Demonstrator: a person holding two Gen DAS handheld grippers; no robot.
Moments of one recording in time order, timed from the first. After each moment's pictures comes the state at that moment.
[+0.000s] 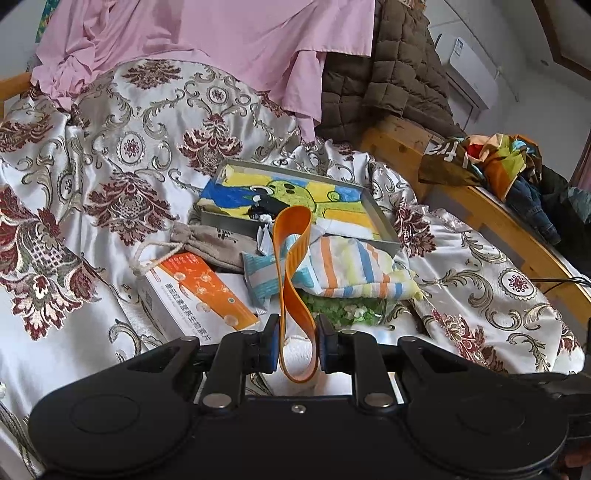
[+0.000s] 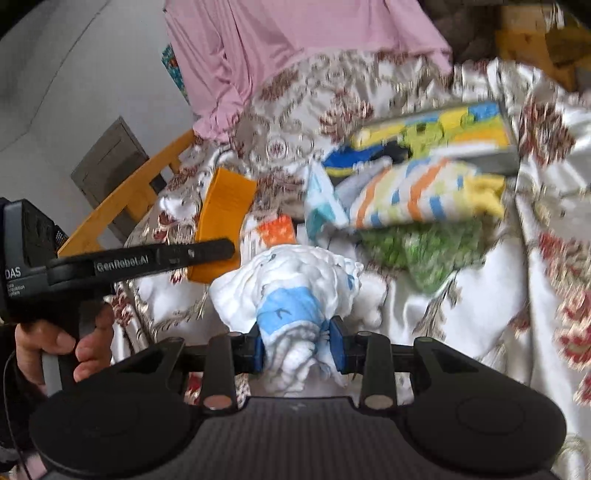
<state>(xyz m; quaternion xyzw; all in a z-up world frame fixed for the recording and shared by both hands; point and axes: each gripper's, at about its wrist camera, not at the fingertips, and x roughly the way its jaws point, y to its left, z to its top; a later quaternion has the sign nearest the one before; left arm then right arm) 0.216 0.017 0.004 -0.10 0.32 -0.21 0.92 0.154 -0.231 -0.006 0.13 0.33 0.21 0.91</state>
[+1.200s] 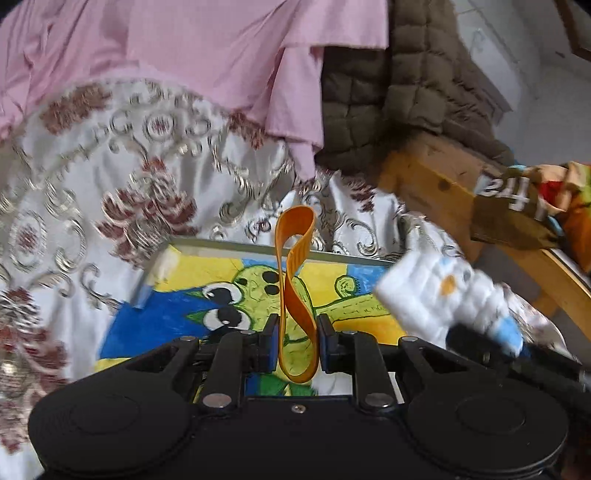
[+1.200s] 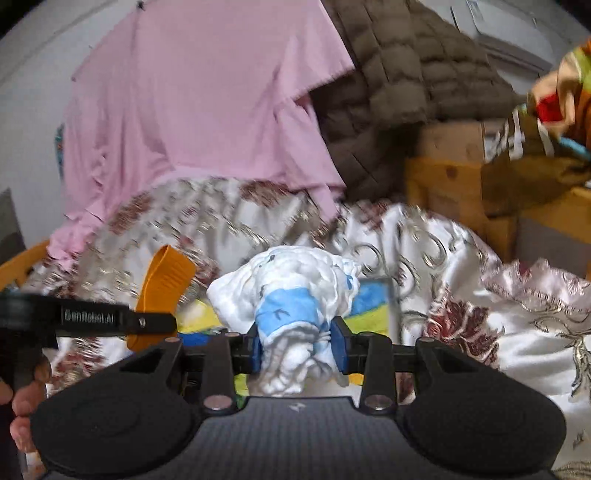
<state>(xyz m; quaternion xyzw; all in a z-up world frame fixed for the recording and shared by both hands) 0.504 -0.123 0.013 -0.08 0.31 -0.19 0.93 0.410 -0.347 0.004 0.08 0.20 0.00 0.98</state>
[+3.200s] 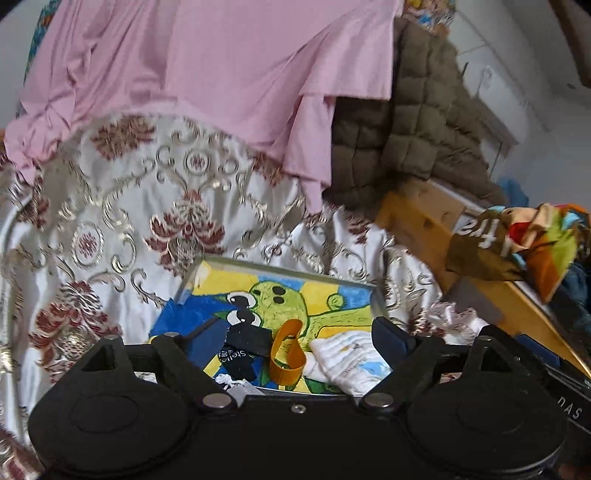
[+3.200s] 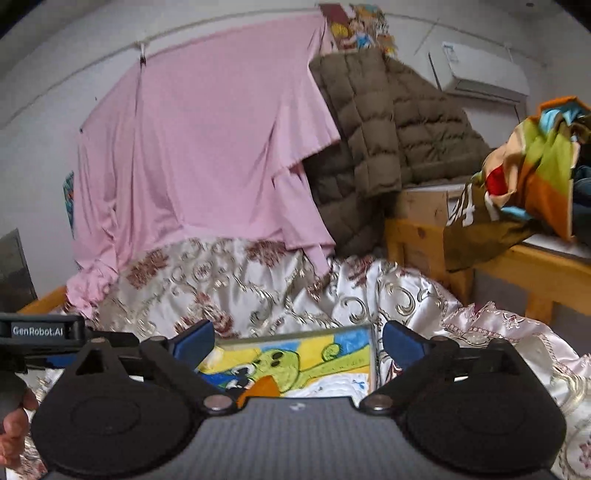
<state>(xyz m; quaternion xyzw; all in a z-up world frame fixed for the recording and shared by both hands) 0.385 -0.085 0.097 -0.10 0.27 -0.16 0.94 0.282 -0.333 0.086 0.10 0.10 0.00 0.99</state>
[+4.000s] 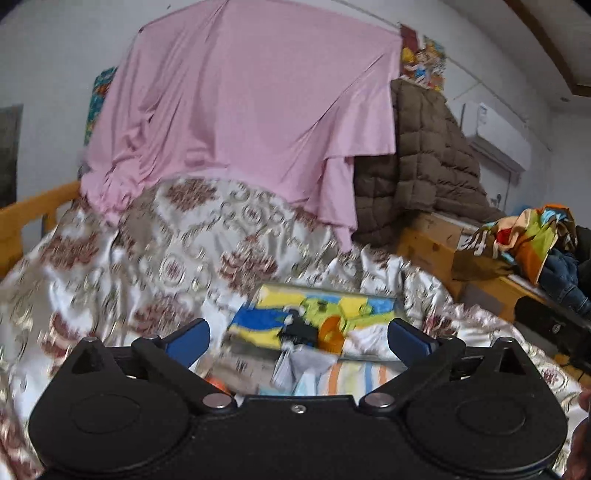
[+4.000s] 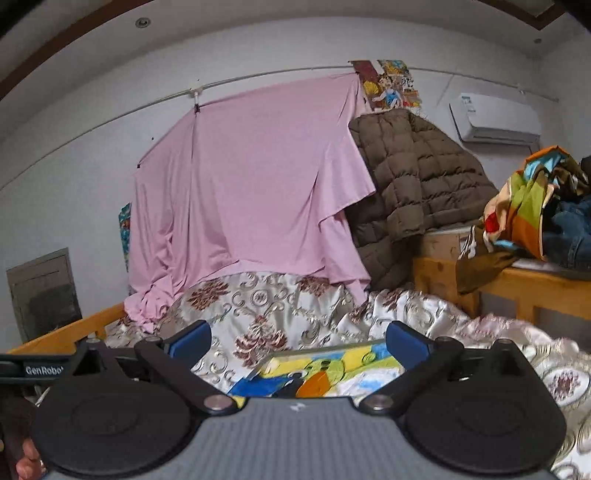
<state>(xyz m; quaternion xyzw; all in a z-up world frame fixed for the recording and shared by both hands) 0.200 -0.033 0.089 -0.07 0.18 -0.09 0.98 0.133 -0.282 0.077 0.09 0.04 0.05 0.99</state>
